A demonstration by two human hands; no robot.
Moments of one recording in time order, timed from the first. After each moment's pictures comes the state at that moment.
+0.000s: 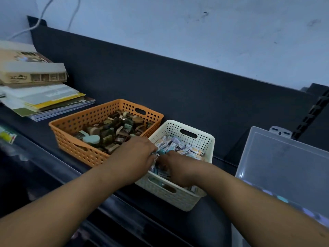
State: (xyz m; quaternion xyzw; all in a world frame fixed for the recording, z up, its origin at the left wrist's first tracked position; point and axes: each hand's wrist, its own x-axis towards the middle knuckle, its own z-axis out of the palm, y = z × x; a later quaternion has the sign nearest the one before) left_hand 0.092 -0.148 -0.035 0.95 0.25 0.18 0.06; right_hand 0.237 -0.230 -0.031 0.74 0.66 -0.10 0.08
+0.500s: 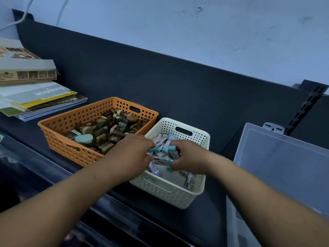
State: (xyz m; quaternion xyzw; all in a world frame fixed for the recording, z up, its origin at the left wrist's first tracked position) left_hand 0.093 -0.151 -0.027 0.95 0.26 0.16 0.11; right_hand 0.256 -0.250 -0.004 0.77 0.59 -0.19 -0.16
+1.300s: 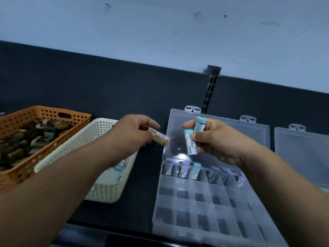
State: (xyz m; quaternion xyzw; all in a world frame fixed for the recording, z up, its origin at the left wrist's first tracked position) left_hand 0.205 -0.274 0.037 0.81 0.18 0.22 0.52; right_hand 0.342 -0.443 0.054 0.71 0.32 -0.28 -0.56
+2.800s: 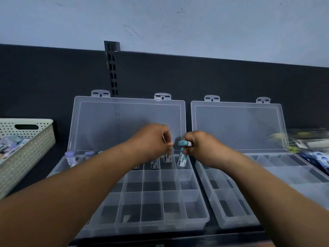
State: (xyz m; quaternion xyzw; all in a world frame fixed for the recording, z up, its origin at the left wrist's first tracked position) left_hand 0.387 -0.497 0.002 0.95 0.06 0.09 0.30; right_hand 0.459 -0.652 -0.003 0.91 0.35 -0.06 -0.22
